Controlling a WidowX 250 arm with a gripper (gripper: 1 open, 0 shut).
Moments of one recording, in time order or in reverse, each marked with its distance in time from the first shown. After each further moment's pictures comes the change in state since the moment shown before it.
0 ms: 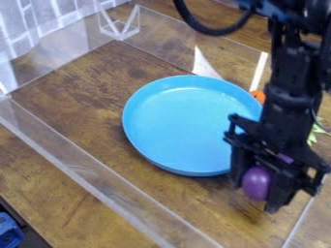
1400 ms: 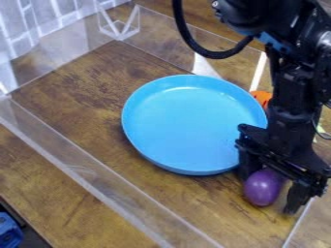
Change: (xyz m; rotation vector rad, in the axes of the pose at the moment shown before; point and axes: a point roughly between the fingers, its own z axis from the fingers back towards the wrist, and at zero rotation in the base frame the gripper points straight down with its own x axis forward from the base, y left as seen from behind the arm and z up) arm 0.037 0.005 -0.012 -0.003 -0.218 0.024
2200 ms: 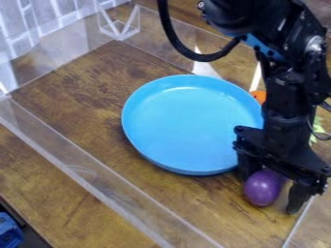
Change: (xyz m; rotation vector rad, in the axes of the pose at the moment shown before) arm 0.001 0.002 0.001 -0.002 -0.071 0.042
